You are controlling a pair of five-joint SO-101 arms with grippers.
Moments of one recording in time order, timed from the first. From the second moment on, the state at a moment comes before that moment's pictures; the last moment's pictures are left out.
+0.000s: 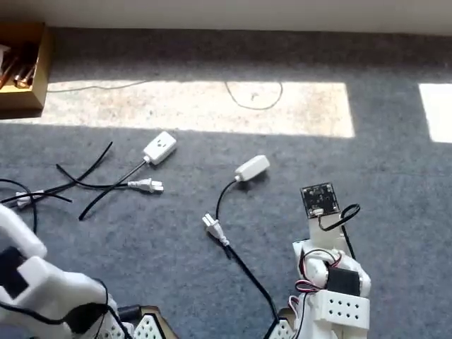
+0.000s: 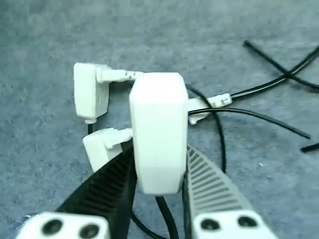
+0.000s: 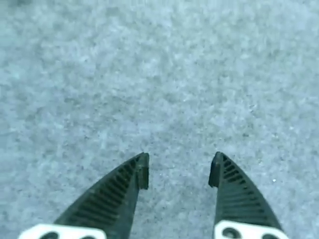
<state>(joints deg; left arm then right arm) -55.8 7.0 -4.4 76.5 -45.5 3.3 -83.2 92.9 55.7 21.4</state>
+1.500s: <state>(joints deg) 25.7 -29.8 54.6 93.7 -78.9 -0.2 -83.2 94.6 55.7 21.4</state>
